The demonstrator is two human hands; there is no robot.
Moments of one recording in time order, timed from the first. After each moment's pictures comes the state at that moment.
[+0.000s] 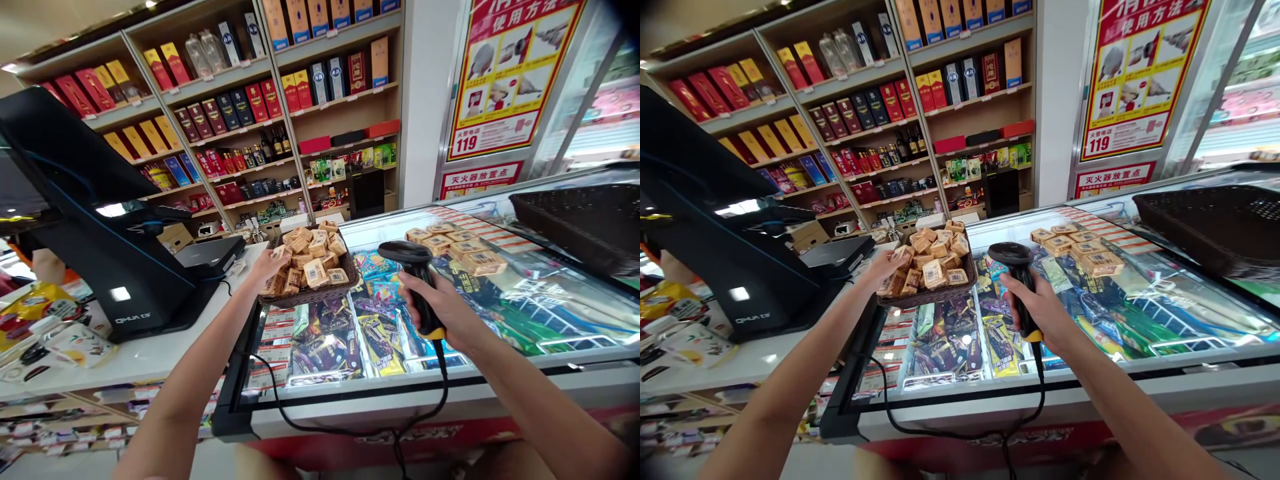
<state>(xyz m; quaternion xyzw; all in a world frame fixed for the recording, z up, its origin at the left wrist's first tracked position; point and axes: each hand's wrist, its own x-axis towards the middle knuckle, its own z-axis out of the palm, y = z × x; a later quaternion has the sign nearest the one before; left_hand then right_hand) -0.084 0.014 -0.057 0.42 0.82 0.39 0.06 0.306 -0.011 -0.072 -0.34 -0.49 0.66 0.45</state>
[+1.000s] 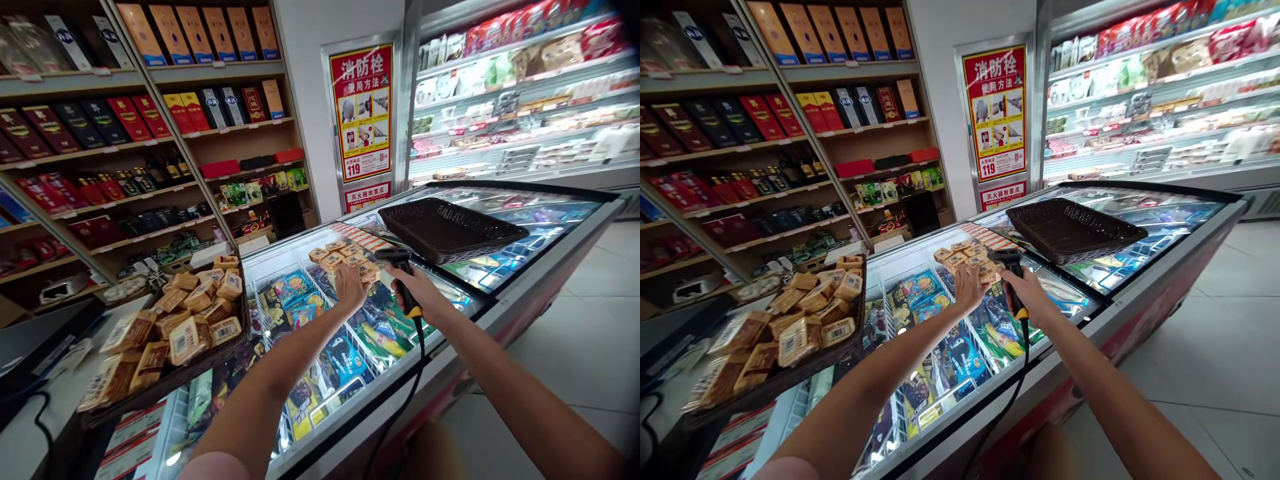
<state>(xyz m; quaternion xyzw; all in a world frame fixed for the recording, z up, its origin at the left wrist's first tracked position) 0.346 0.200 -0.179 0.76 0.60 0.24 0.04 0.489 0.114 -0.122 -0.48 -0.40 0.54 0.57</state>
